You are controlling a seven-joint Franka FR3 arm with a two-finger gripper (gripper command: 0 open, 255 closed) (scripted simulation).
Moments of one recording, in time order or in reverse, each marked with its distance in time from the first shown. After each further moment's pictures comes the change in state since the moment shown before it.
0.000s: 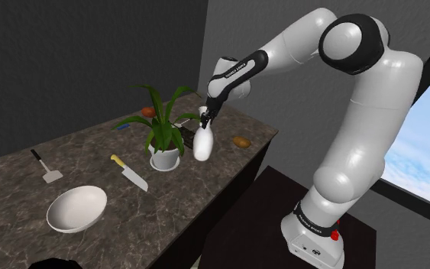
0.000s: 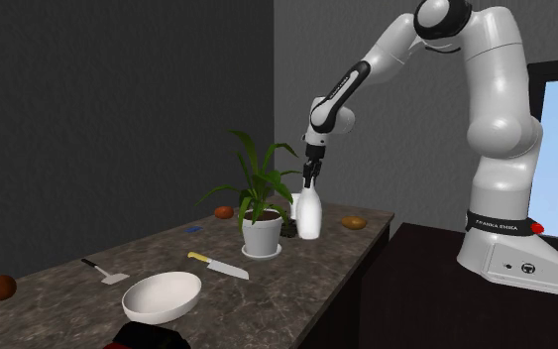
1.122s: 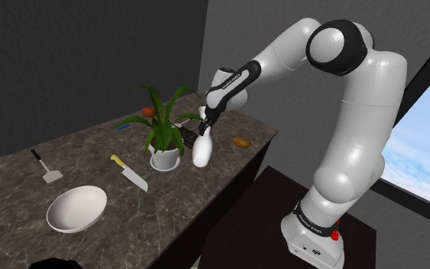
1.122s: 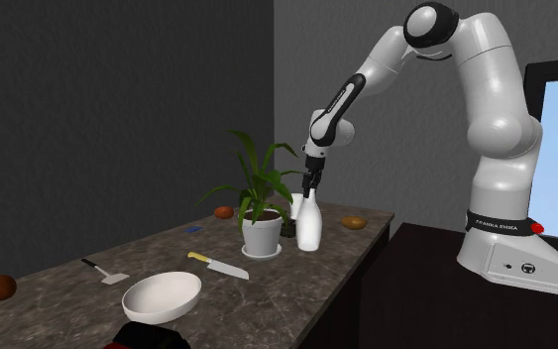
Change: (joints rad) arm 0.005 0.089 -0.005 -0.011 -0.010 0.101 0.003
